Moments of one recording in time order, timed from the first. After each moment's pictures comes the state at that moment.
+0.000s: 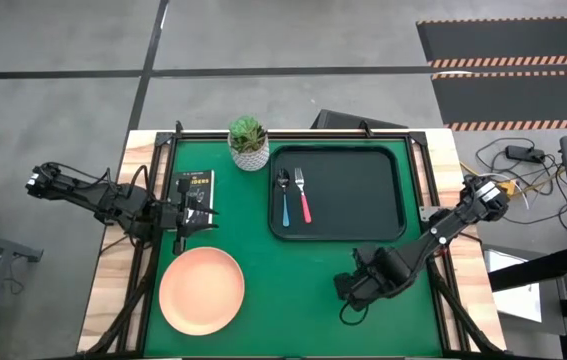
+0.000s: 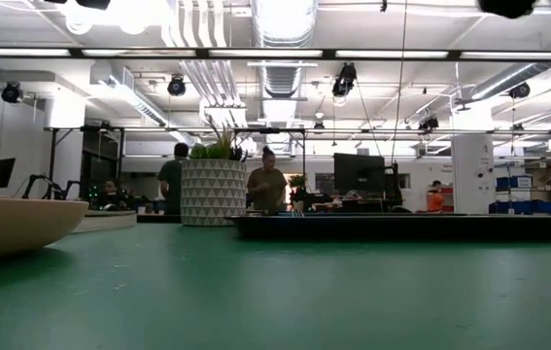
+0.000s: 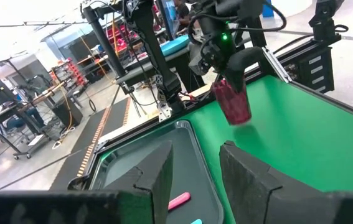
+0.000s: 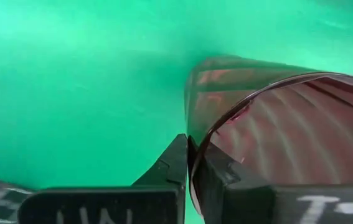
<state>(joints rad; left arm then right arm) -0.31 0.52 0.56 -0.11 -0.24 0.40 0.59 1.69 1.40 -1.17 0.03 1.92</state>
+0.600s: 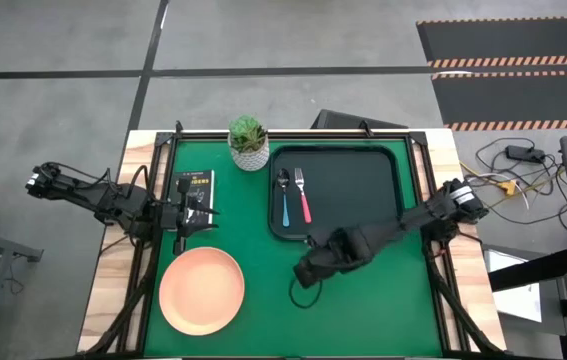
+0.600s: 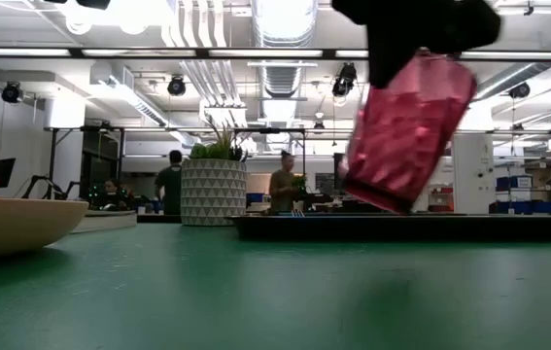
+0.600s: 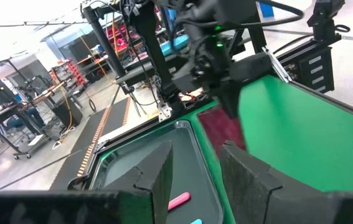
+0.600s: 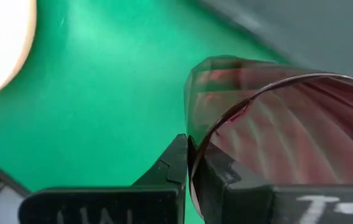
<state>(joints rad) -0.31 0.52 0.56 -0.11 -0.24 0.40 0.36 1.86 1.65 -1.08 0.13 1.36</state>
